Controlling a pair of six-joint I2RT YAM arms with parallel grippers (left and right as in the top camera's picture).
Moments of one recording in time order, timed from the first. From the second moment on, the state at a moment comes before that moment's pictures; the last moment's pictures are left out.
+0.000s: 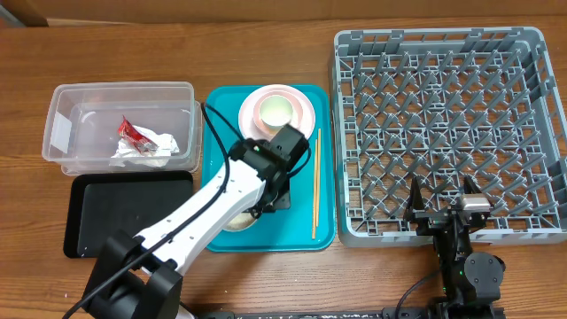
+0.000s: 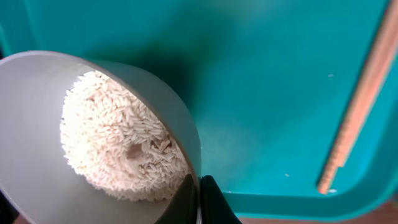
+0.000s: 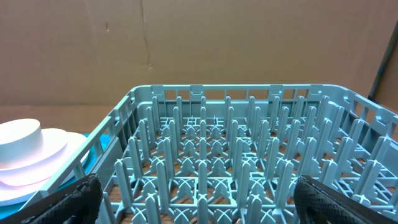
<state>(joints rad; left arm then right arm) -0.64 1.65 1.21 -1.10 -0.09 -0.67 0.04 0.01 0.02 -0.03 0.01 0.02</state>
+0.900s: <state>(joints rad) -0.10 1.48 1.36 -1.27 0.21 -0.34 0.04 0.01 0.02 -0.03 0.01 0.02</state>
